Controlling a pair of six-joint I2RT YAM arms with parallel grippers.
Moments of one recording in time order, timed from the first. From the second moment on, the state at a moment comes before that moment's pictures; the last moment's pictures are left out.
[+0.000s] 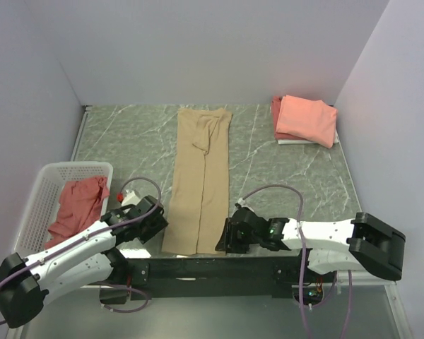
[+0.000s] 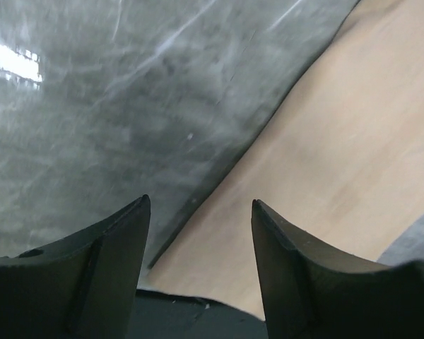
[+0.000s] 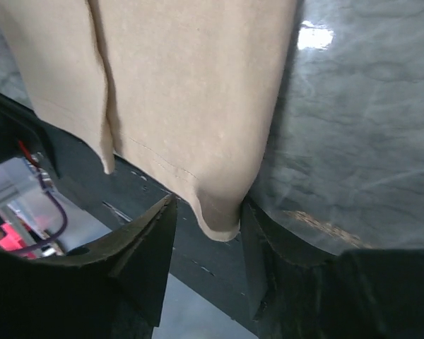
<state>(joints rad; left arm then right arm) -0.76 0.86 0.45 -0.72 -0.29 -1.38 1.11 1.20 0.40 -0.10 -0.07 1.23</state>
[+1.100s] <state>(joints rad) -1.11 0.86 0.35 -0.64 -0.12 -1.55 1.06 1.11 0.31 -0.12 -0.10 1.20</state>
